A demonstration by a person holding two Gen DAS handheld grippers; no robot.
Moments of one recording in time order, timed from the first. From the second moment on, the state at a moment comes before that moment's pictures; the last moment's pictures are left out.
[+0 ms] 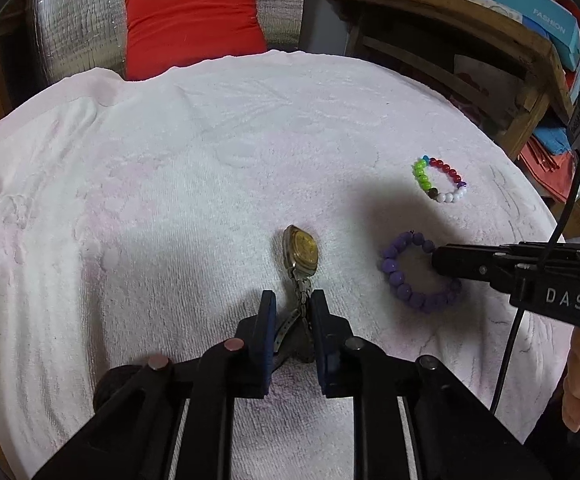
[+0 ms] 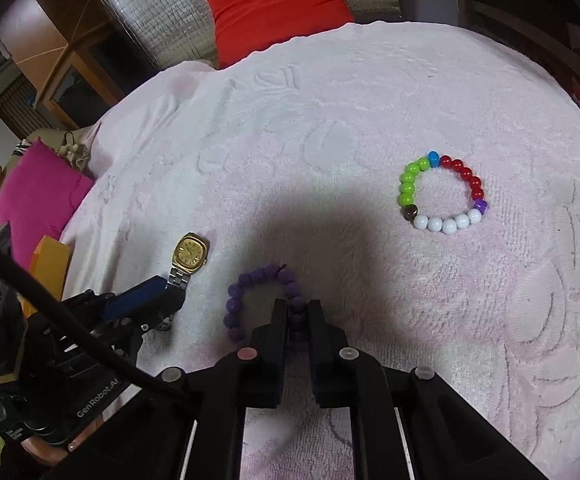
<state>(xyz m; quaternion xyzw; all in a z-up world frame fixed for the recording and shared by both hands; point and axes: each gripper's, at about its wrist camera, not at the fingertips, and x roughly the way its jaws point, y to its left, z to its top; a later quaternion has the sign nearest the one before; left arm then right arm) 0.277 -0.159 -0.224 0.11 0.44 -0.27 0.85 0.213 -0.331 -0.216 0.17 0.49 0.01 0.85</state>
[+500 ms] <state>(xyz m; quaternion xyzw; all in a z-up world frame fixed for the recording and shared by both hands) 0.247 -0.148 -0.193 0.10 0.42 -0.29 0.85 0.192 -0.351 -0.191 0.20 0.46 0.00 0.86</state>
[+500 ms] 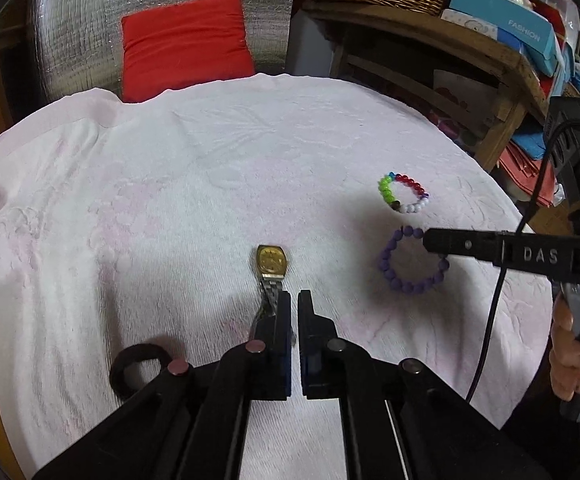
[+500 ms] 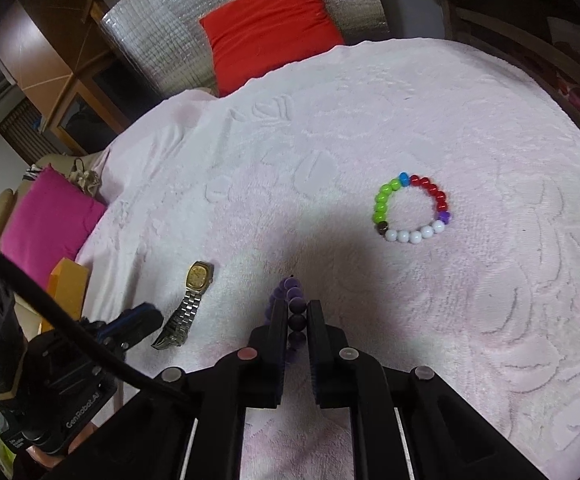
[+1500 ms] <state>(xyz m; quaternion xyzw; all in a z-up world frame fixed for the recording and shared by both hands) 0.254 -0.160 -0.224 0.06 0.49 -0.31 0.81 0.190 -0.363 -0.210 0.22 0.49 0.01 0.85</state>
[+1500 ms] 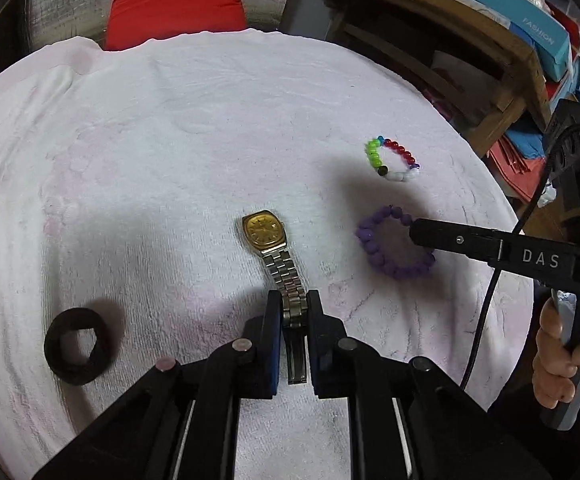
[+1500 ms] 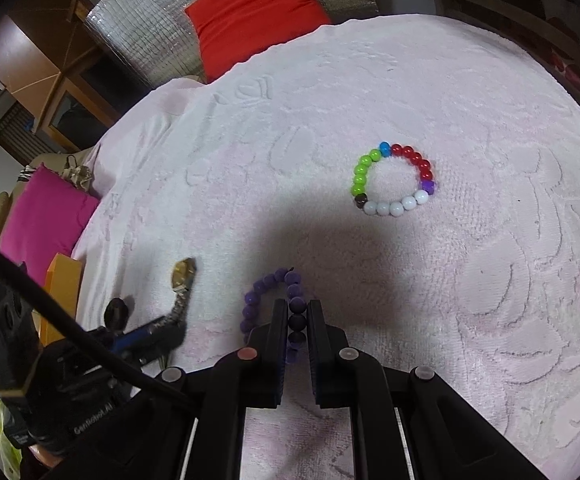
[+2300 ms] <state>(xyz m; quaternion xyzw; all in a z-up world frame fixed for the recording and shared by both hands) 0.250 -0.154 -0.203 0.08 0.44 -0.28 0.85 0.190 -0.347 -0.202 0.20 0.47 0.02 0.86</state>
